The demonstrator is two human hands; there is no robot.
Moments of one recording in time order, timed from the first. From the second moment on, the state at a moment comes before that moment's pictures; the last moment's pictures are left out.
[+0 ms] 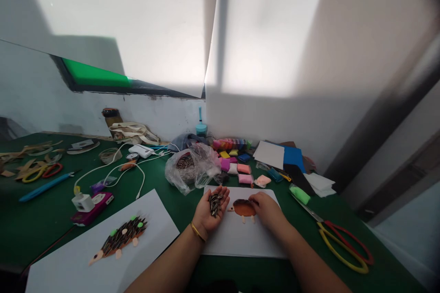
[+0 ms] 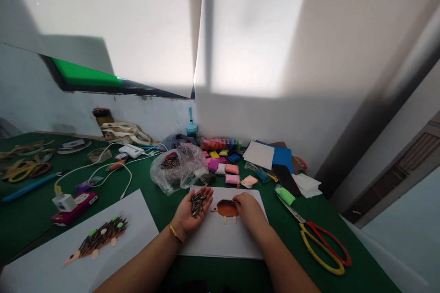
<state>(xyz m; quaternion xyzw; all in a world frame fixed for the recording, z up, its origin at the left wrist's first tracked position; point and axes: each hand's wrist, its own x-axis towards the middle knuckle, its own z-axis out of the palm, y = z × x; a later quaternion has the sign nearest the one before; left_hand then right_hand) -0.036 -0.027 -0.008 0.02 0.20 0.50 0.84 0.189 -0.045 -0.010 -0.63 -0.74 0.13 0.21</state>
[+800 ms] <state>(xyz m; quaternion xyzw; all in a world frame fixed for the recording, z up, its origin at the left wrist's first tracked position) -0.035 -0.029 -0.006 0.02 0.20 0.49 0.84 0.188 -0.044 -0.009 -0.64 -0.74 0.10 0.19</state>
